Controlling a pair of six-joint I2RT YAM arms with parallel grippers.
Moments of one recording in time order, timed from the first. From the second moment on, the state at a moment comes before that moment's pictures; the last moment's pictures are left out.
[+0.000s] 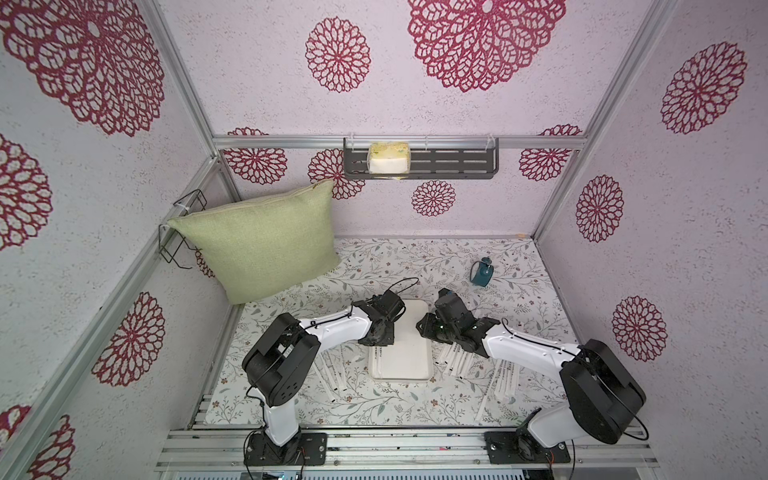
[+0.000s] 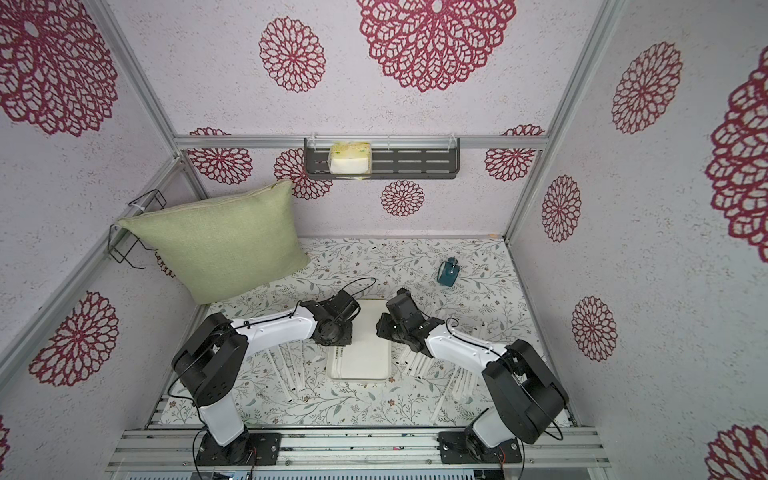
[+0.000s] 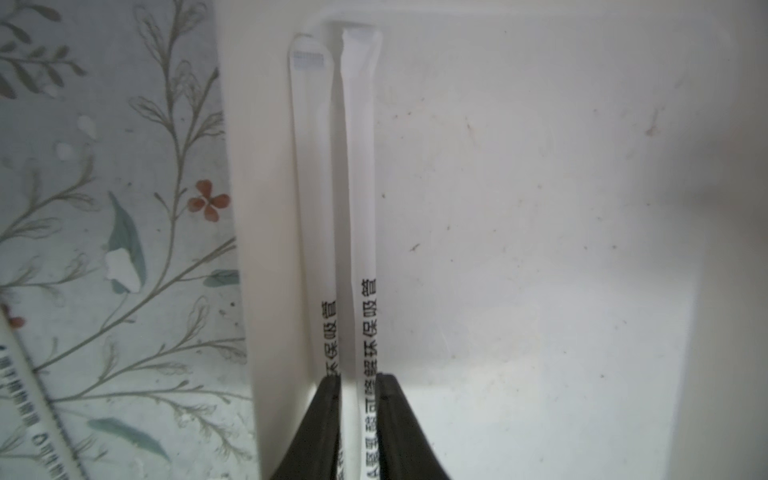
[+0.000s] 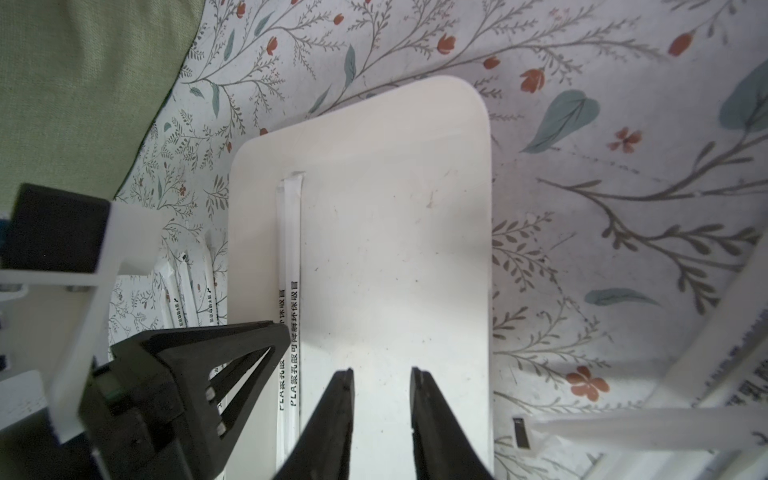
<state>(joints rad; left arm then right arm) -0.73 1.79 1.14 -0.62 -0.15 -0.69 0.70 1.49 0.81 -0.14 -0.05 0.86</state>
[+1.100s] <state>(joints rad) -0.44 1.11 0.74 -0.46 -0.11 -0.70 0.37 1.05 0.54 -0.77 0.08 0.88</state>
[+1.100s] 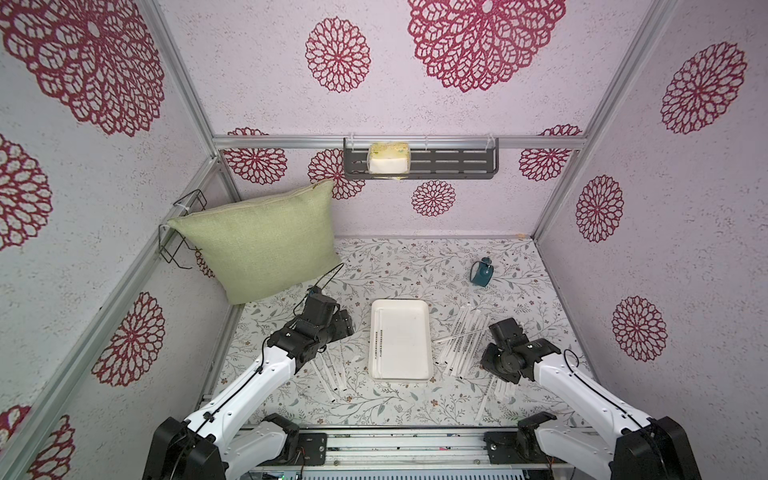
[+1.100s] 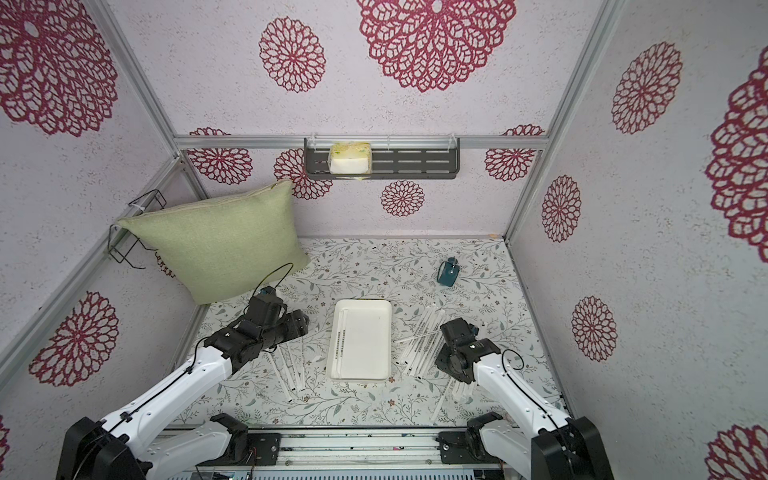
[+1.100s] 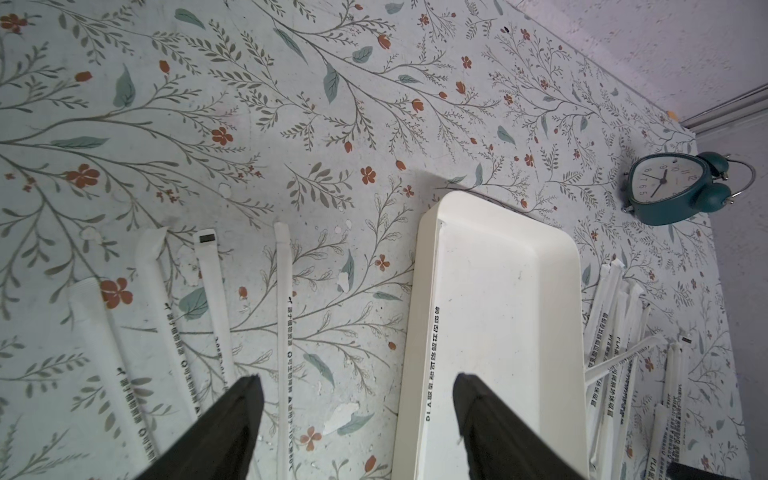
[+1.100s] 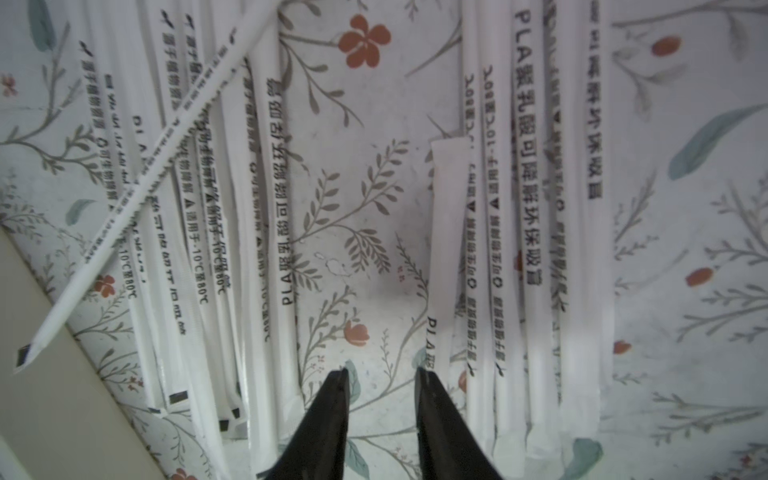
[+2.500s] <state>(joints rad) -0.35 1.16 0.71 -0.54 -0.13 -0.72 0.81 1.80 1.23 -0.45 -0.01 0.82</state>
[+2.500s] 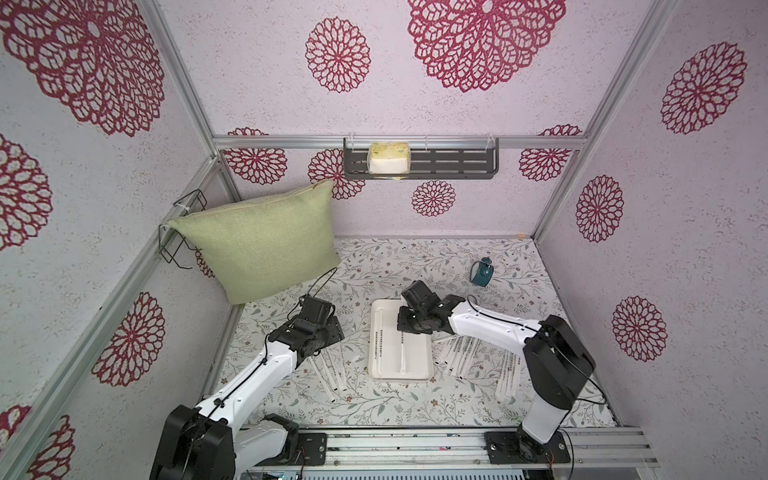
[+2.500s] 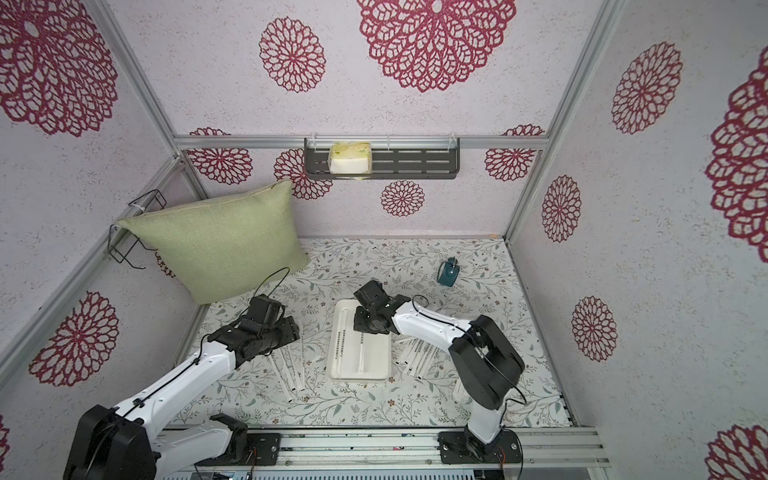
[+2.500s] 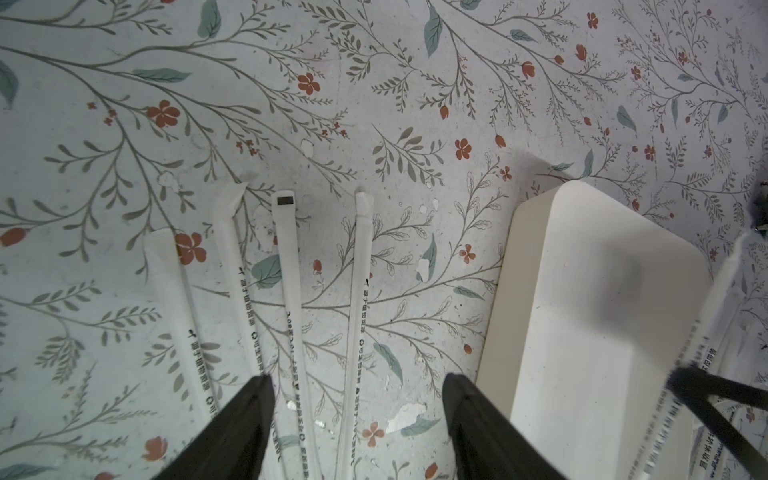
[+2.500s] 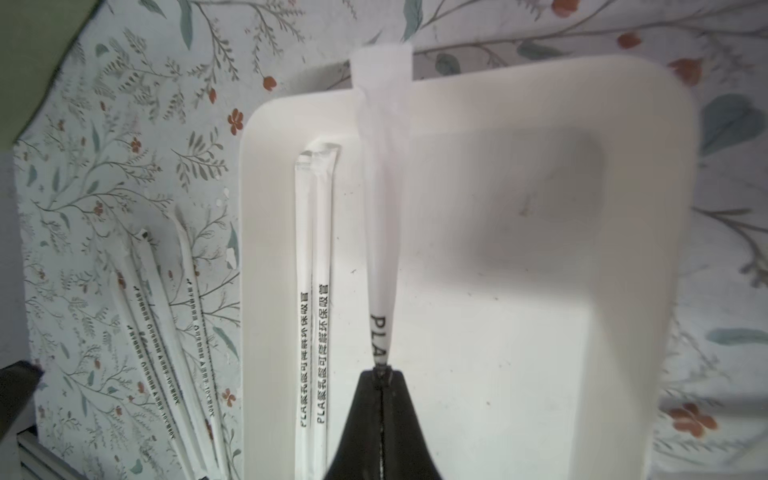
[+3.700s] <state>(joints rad) -0.34 1.28 0.71 -0.55 -0.06 -0.74 0.87 1.80 1.24 -0.37 -0.05 0.91</state>
